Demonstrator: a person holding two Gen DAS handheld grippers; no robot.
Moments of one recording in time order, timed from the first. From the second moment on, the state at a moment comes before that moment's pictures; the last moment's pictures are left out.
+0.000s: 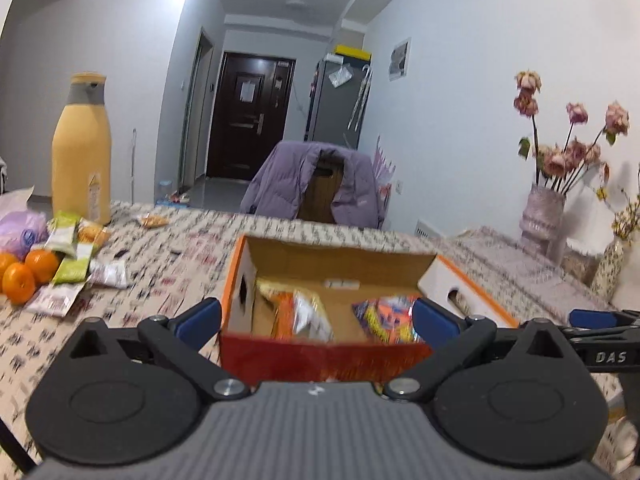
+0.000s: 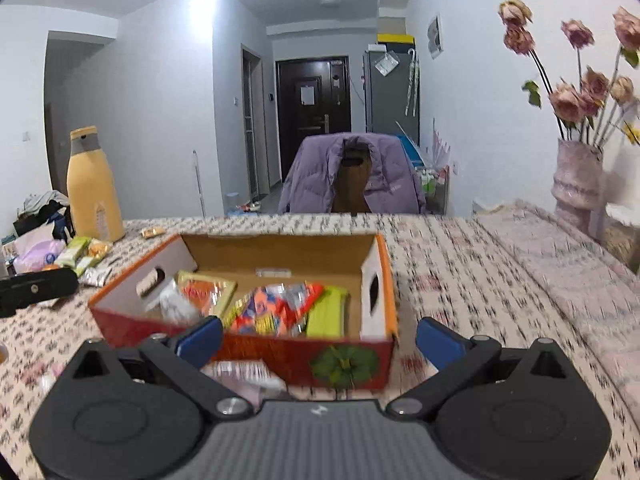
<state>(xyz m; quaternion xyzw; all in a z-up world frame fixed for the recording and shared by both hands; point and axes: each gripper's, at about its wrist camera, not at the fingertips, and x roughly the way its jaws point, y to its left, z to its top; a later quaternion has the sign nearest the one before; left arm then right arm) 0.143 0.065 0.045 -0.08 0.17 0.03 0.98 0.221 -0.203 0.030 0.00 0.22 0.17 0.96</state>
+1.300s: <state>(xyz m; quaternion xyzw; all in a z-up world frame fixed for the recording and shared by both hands) 0.106 0.060 -0.008 -0.10 0.23 0.01 0.97 0.225 -0.208 -0.046 0.02 0.34 0.11 0.93</state>
